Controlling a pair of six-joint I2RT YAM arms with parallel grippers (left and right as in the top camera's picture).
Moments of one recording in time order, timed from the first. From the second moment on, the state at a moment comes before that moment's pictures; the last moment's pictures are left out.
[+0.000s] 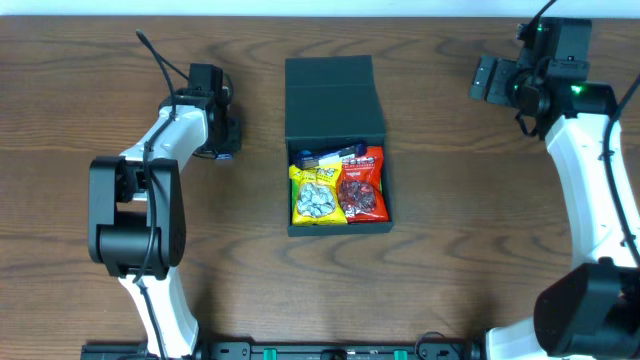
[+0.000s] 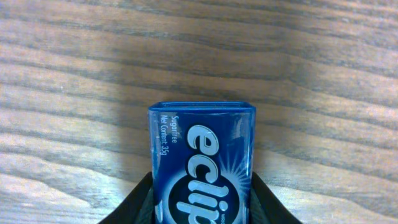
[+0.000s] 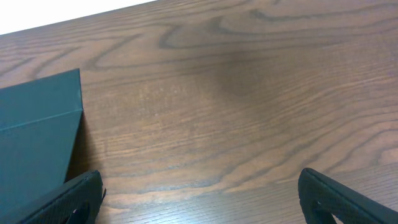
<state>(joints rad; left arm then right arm) -0.07 2.06 1.37 -0.60 -0.01 -0.12 -0.06 1.68 1.51 -0.70 0.02 0.17</state>
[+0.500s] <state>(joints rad) -0.11 1.83 1.37 -0.61 -0.01 -0.20 -0.06 1.68 1.51 -0.64 0.02 0.17</state>
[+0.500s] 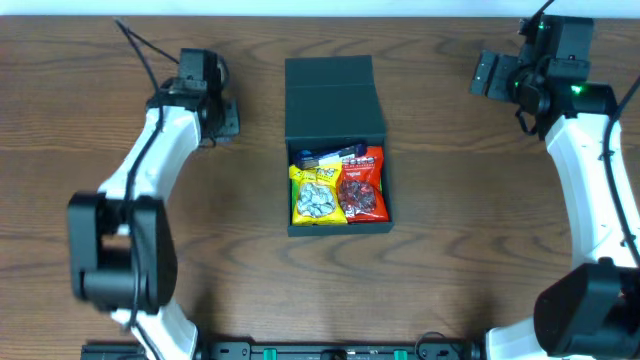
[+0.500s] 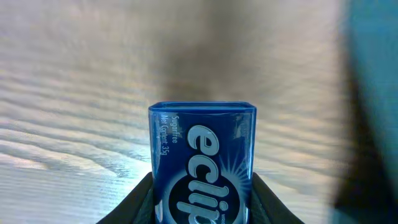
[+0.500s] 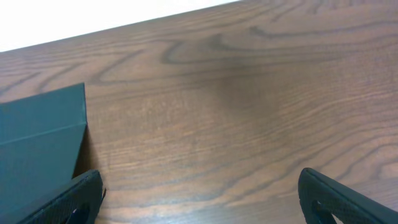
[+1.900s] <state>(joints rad) -0.72 1.71 1.37 -0.74 -0.14 -0.53 -0.07 1.68 1.51 -0.60 0.03 0.17</state>
